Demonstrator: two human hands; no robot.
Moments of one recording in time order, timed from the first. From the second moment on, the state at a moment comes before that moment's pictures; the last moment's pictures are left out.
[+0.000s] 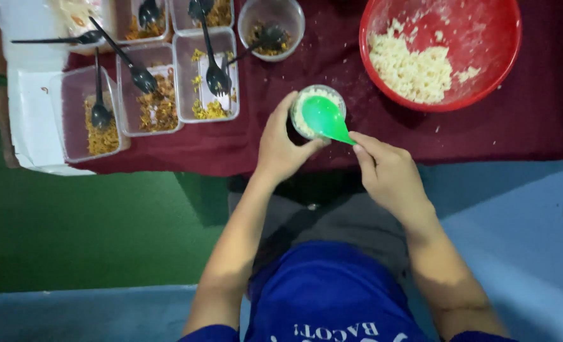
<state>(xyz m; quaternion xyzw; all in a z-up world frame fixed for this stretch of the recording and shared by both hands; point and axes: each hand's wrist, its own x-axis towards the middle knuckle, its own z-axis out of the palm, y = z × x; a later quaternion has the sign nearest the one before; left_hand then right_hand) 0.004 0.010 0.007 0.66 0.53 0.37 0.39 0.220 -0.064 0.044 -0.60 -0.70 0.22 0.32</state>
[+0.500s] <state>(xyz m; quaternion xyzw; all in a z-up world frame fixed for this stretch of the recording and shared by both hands) 0.001 0.009 0.001 0.68 0.50 0.39 0.36 0.205 -0.060 0.074 -0.63 -0.63 0.31 0.33</state>
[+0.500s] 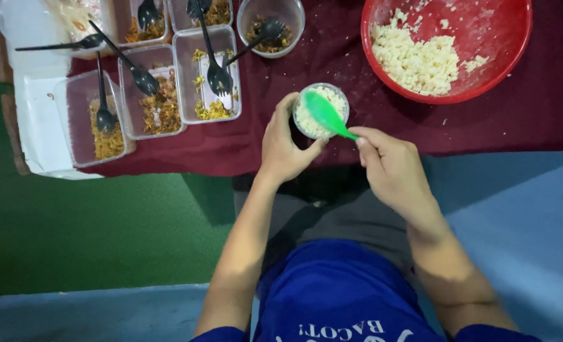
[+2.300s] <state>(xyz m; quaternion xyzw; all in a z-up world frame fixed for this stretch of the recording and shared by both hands) -0.001 0.008 -0.003 0.69 0.50 0.38 0.36 0.199 -0.066 0.081 -0.62 -0.63 0.32 0.35</state>
